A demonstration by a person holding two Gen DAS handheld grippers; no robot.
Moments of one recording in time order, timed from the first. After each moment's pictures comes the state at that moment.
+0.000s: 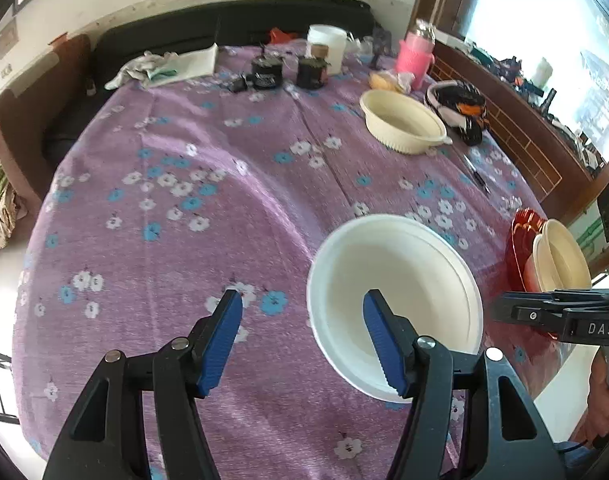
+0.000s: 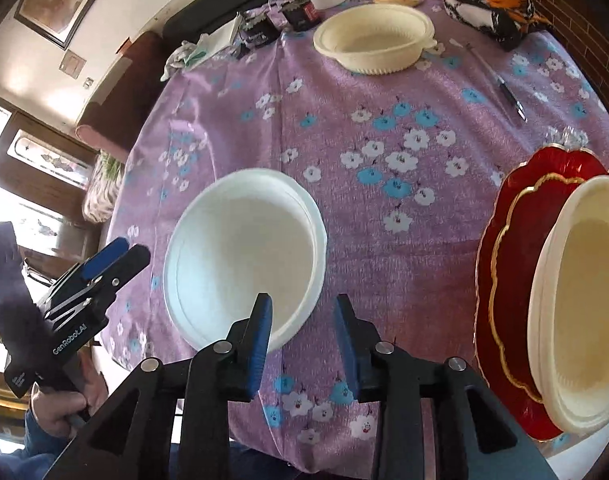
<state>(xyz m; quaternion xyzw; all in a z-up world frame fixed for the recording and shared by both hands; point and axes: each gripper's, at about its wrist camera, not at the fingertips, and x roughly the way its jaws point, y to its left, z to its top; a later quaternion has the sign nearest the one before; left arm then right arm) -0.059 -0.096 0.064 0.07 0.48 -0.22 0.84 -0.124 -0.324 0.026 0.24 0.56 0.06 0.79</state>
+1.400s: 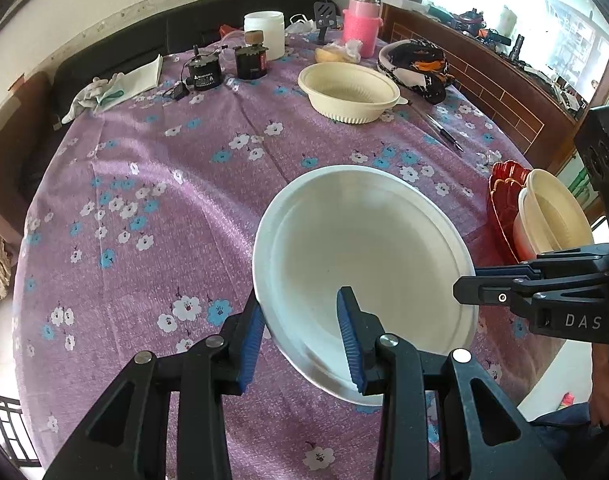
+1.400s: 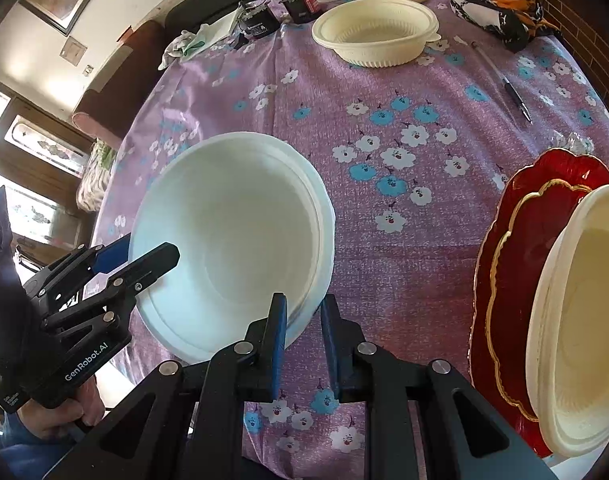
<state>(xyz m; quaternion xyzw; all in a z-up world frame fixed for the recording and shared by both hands) -0.072 -0.147 0.057 0.14 0.48 -0.27 0.82 -0.120 -0.321 0.014 0.22 0.56 0.06 0.79</state>
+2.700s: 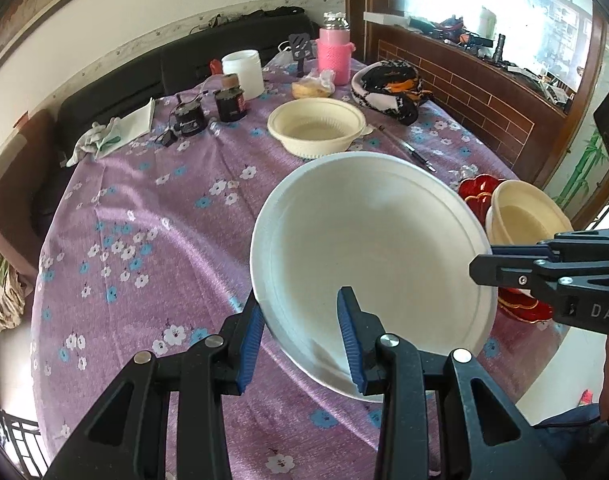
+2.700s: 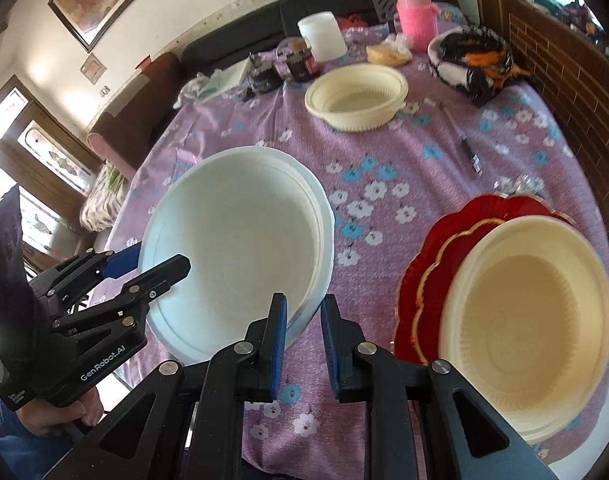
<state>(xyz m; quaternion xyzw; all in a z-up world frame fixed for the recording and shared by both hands) -0.104 -0.188 0.091 0.17 0.43 -0.27 0.84 -0.161 -0.353 0.062 0.19 0.49 0.05 0.85</state>
